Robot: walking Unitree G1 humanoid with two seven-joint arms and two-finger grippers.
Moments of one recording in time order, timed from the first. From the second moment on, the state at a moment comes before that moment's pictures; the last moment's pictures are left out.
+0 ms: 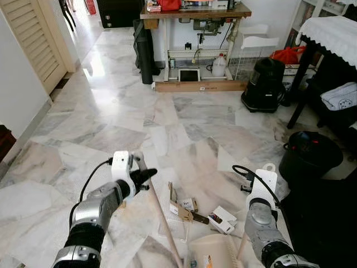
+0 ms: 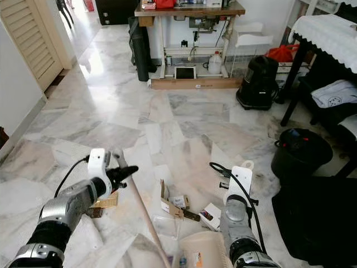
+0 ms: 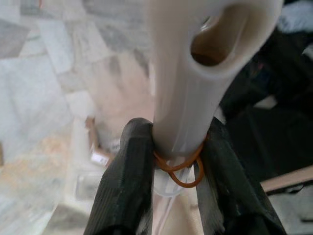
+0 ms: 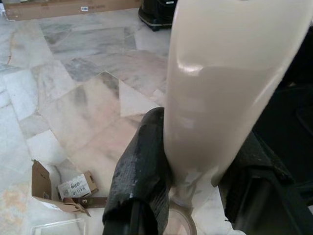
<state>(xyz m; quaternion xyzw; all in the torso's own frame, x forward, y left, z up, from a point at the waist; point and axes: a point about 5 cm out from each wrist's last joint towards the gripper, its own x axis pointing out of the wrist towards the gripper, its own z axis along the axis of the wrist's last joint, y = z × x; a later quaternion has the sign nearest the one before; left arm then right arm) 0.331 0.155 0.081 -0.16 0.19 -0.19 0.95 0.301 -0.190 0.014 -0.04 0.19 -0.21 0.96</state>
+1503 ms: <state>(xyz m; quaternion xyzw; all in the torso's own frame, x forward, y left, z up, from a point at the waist) 0.326 0.166 0.176 0.04 -0.15 -0.13 0.98 0.300 -0.203 0.015 0.05 0.18 -0.20 0.96</state>
